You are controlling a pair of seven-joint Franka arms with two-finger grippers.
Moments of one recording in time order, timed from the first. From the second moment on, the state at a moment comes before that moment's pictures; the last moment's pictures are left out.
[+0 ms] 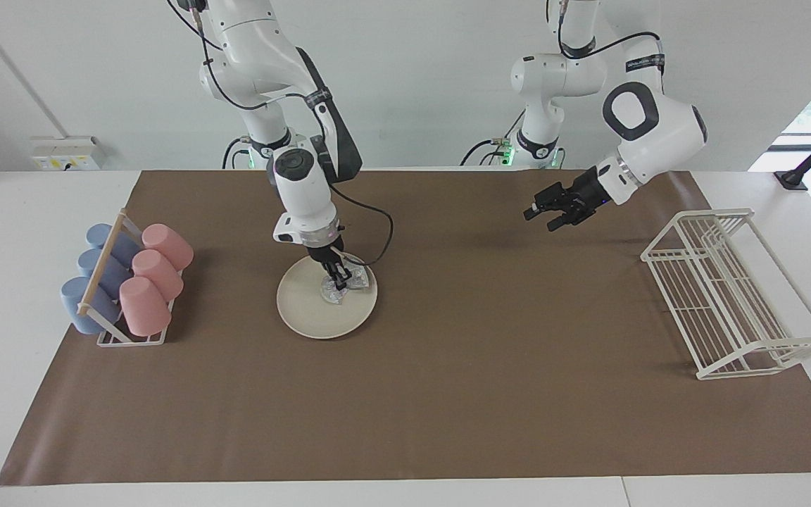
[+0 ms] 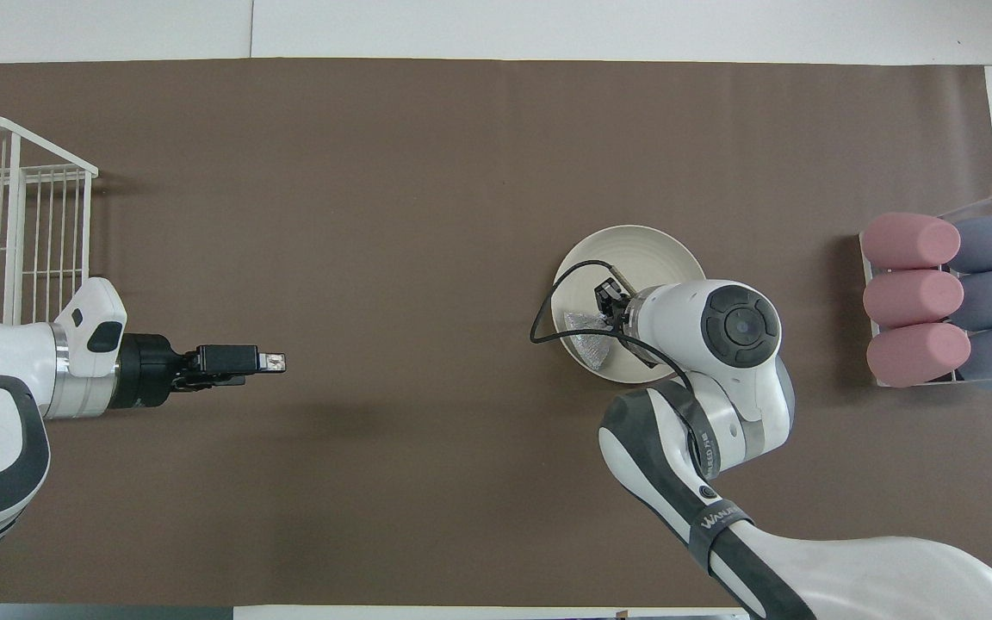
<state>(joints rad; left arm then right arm) -0.07 -0.22 0.00 -2.40 -0.80 2.05 0.28 0.31 0.19 0.09 -2.24 0.10 2.58 1.27</state>
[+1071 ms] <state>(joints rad) -0.10 -0.21 -0.03 -2.39 -0.94 2.05 0.26 0.51 0.13 0.10 -1.91 0.10 2.13 1.77</state>
